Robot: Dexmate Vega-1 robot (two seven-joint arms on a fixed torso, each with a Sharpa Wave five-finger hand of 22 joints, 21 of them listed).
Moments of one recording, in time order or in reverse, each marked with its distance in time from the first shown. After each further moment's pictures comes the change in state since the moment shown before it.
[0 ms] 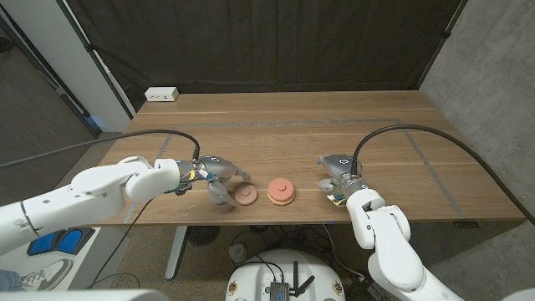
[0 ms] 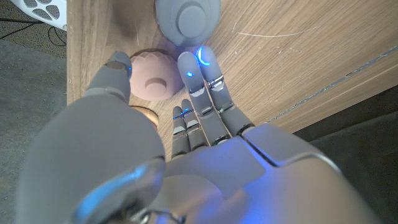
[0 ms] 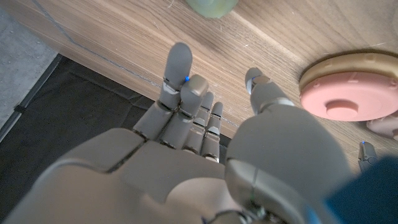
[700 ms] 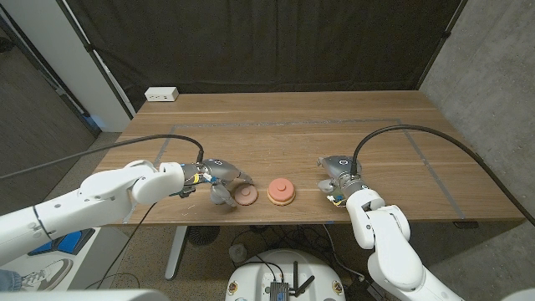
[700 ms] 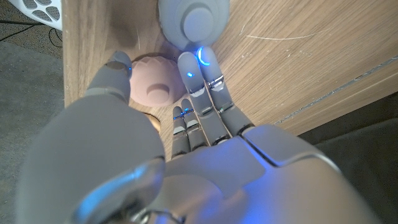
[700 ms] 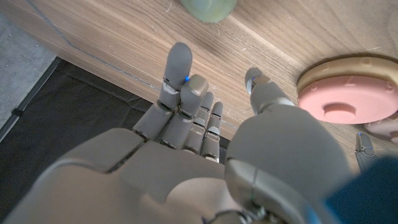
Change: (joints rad) left arm -0.023 -0.052 0.035 0.031 0.047 -0.015 -0.013; left_hand 0.000 0.000 0.000 0.000 0.000 0.000 0.000 0.000 0.000 0.004 -0.004 0.000 0.000 0.000 0.000 0.007 0.000 0.000 0.000 0.005 0.000; right arm 0.004 -0.002 -0.003 0.005 0.009 -0.003 0.003; right_hand 0.007 0.007 0.000 0.000 0.008 0.000 0.000 0.000 0.000 0.004 0.004 0.000 0.000 0.002 0.002 0.000 0.002 0.000 0.000 0.000 0.000
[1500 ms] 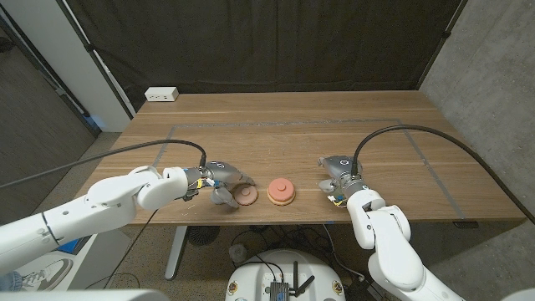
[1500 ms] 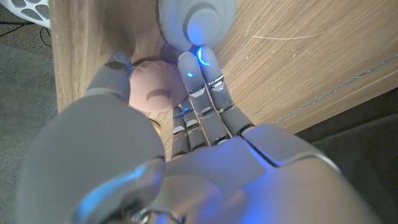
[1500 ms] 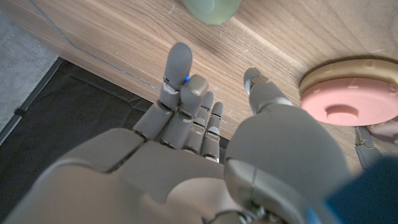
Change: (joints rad) left arm 0.005 -0.043 0.031 0.026 0.072 0.002 0.039; left_hand 0.000 0.000 0.000 0.000 0.000 0.018 -0.003 0.008 0.000 0.014 -0.007 0.008 0.000 0.000 0.000 0.004 -0.005 0.000 0.000 0.000 0.000; right arm -0.002 -0.007 0.001 0.000 0.001 -0.007 -0.003; right_hand 0.001 0.001 0.000 0.000 0.000 0.000 0.000 0.000 0.000 0.000 0.000 0.000 0.005 0.000 0.000 0.000 0.000 0.000 0.000 0.000 -0.003
